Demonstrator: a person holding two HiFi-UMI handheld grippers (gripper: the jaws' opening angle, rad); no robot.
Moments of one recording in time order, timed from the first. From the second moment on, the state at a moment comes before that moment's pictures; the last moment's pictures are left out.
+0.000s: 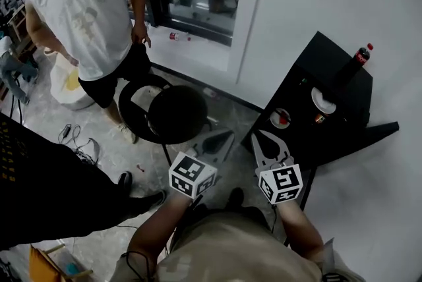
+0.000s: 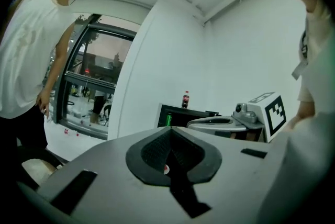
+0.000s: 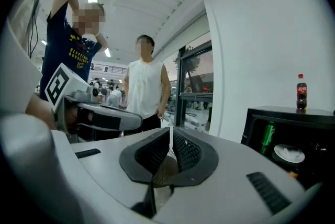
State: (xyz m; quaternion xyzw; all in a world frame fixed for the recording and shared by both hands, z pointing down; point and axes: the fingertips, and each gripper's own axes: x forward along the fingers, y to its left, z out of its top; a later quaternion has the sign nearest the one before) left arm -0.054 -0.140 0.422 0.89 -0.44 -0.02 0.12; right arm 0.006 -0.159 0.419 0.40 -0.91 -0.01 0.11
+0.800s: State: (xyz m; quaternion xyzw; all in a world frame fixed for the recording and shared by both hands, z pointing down) left arm -0.086 -0.095 0.414 0.91 -0.42 0.01 0.07; right arm -0.017 -0.105 0.405 0.48 -0.87 -0.04 0.09
